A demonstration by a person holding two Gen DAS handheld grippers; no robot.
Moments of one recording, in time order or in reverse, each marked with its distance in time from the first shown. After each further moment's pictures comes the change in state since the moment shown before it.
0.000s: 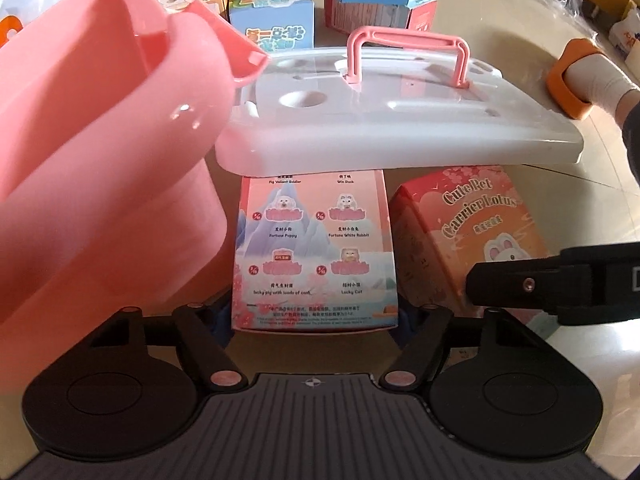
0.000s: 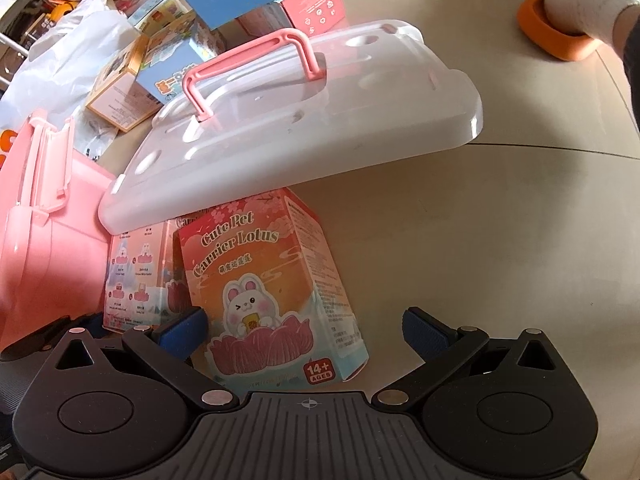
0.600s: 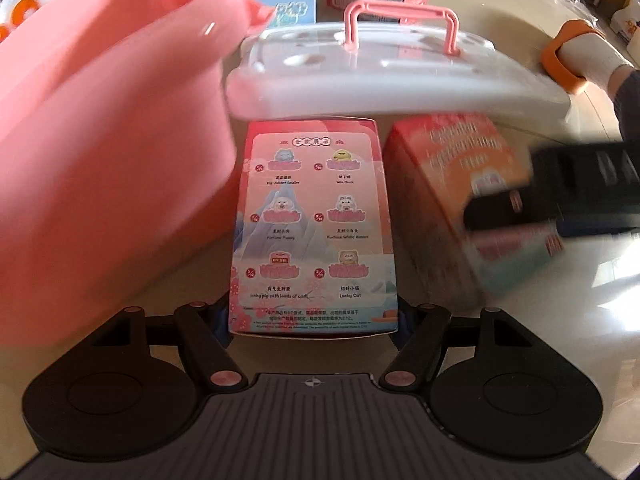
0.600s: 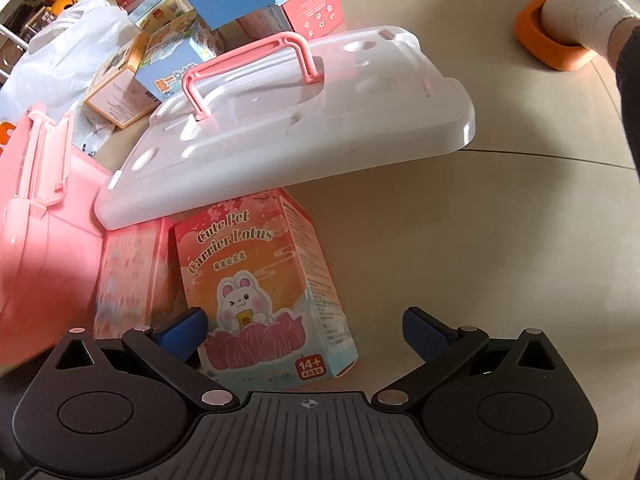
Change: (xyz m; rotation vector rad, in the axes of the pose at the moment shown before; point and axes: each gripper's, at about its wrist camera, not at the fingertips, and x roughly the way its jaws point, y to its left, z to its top) left arm -0.021 -0.001 -0.037 0.000 0.041 0.017; right arm -0.004 0.006 -0.002 -0.021 -0.009 -0.040
